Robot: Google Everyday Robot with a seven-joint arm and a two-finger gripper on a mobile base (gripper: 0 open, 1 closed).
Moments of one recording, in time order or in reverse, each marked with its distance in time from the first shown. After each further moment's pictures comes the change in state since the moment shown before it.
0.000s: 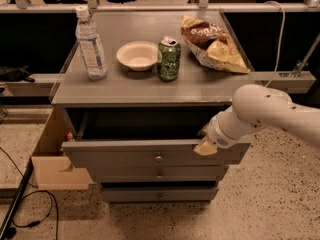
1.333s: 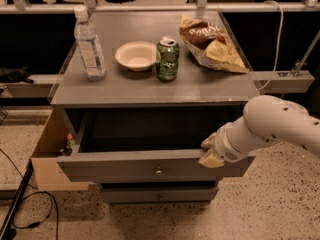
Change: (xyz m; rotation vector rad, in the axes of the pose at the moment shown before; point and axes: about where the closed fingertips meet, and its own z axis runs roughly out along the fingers) arm 0.009 0.040 -0.021 -0.001 -0.026 -0.017
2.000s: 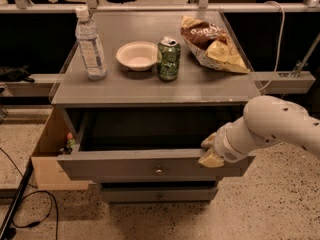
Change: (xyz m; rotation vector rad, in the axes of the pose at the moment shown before) arm 0.000 0.000 0.000 0.000 0.000 0.000
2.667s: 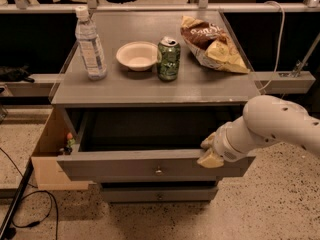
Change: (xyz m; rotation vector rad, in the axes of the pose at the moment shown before) arm 0.000 0.000 0.000 0.000 0.000 0.000
